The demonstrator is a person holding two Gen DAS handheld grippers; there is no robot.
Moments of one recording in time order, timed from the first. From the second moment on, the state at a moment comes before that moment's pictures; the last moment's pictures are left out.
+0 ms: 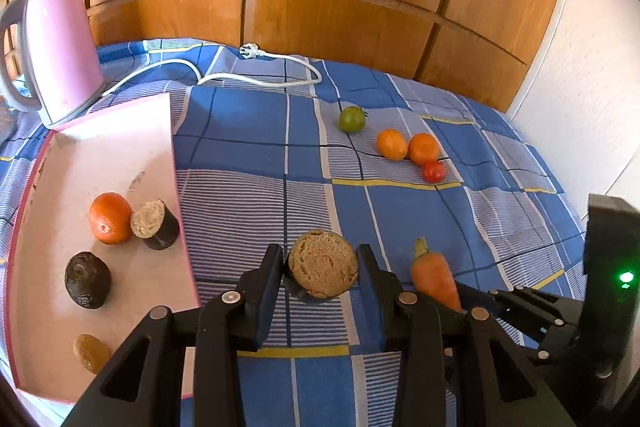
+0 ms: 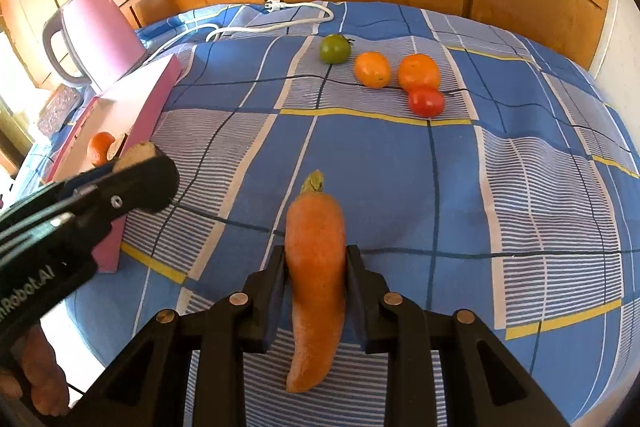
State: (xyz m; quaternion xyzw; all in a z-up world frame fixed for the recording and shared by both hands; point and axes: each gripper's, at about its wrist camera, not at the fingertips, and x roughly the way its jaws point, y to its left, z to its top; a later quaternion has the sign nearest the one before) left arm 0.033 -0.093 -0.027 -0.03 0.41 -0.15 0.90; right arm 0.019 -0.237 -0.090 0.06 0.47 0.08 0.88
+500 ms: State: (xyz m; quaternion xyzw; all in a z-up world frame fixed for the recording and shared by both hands) left arm 0.029 -0.076 -0.024 -0.06 0.41 -0.14 0.90; right arm 0.018 -0.230 -0.089 0.06 0.47 0.08 0.87
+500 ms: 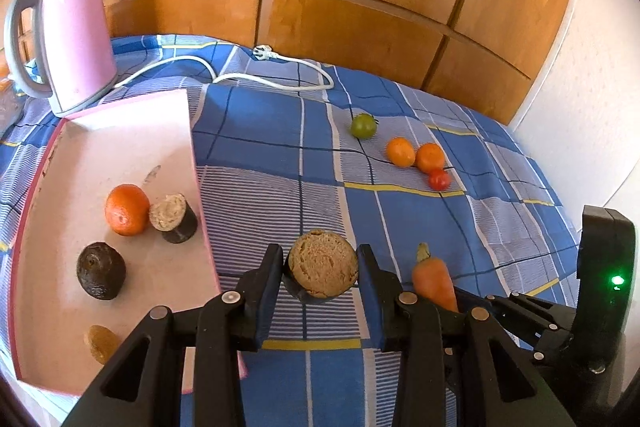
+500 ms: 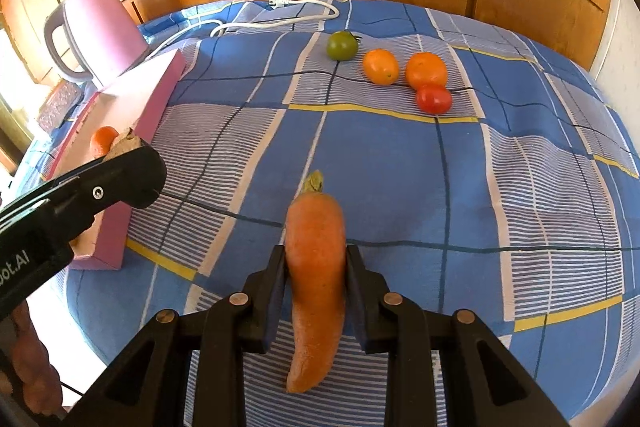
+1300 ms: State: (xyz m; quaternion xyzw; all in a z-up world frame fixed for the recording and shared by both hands) left arm 0.038 0.007 0.000 -0.11 0.38 -0.06 0.92; right arm 0.036 -0.178 -0.029 0.05 0.42 0.17 0.89
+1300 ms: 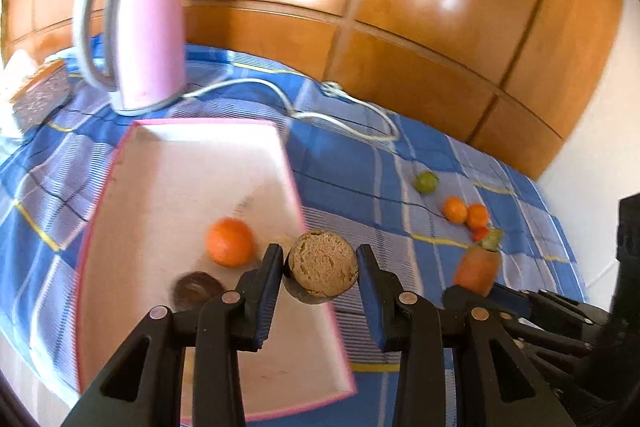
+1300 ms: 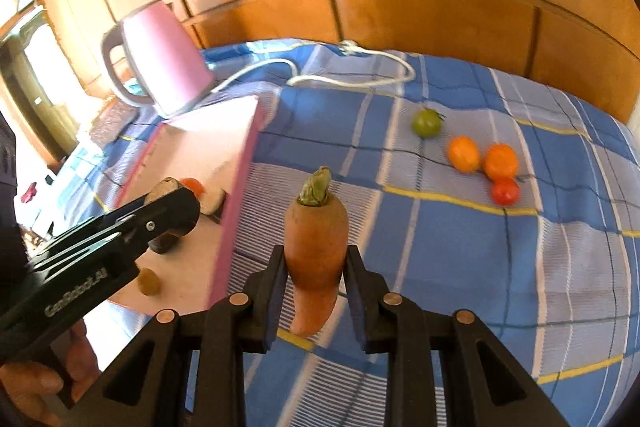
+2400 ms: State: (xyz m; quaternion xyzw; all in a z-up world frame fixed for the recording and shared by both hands) left arm 0.065 0.108 -0.020 -0.13 0.38 0.07 0.91; right arm 0.121 -0.044 -0.011 -0.02 0.42 0.26 0.87
